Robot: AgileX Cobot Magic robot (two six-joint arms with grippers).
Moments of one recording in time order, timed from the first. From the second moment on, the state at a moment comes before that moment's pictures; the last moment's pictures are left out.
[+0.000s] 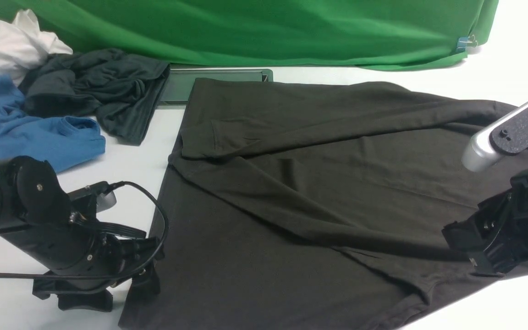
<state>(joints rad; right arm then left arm) 0.41 1.08 -0.78 0.08 0.76 -0.13 -0.13 1.57 -0.68 -0.30 0.69 -0.18</state>
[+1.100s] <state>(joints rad) 0.41 1.08 -0.78 0.08 0.76 -0.15 -0.12 1.54 -0.57 -0.52 0.67 0.11</state>
